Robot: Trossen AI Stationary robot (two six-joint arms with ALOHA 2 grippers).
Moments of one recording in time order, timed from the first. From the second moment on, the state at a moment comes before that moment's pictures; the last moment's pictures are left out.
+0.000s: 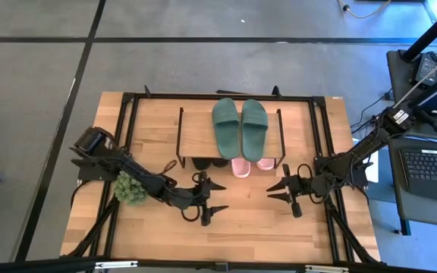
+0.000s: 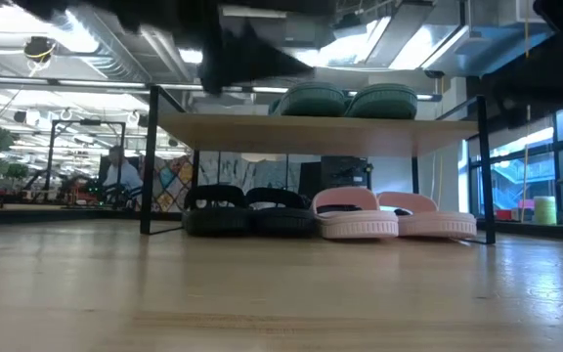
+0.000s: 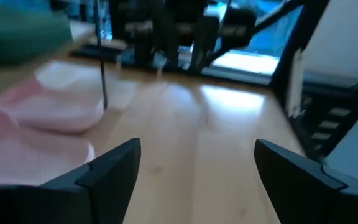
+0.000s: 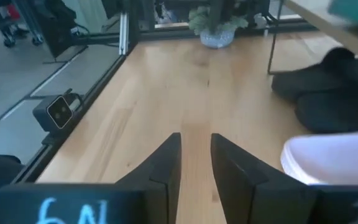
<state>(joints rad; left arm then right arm) -0.46 1.75 0.86 0.60 -0.55 -0.31 0.68 1.04 0.21 0.54 0.50 0.28</state>
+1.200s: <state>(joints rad) -0.50 1.35 0.58 0.61 -0.48 -0.25 0.36 1.75 0.63 0.33 0.51 0.57</state>
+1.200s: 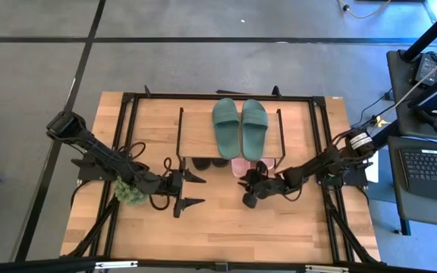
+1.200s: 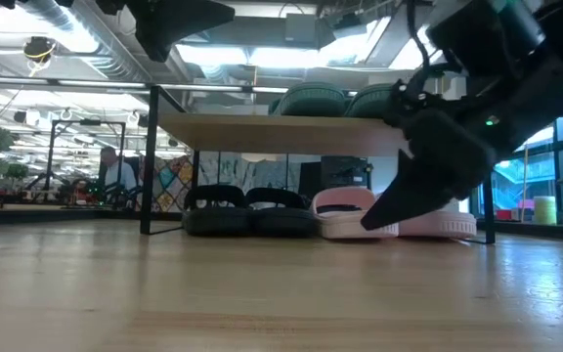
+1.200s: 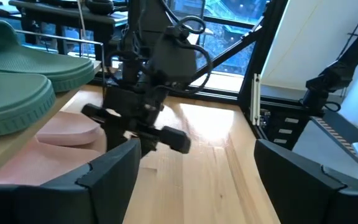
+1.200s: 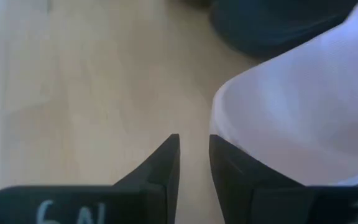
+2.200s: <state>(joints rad) -0.52 1.29 0.58 0.50 -0.42 -0.36 0.50 1.42 0.63 0.11 0.53 0.54</state>
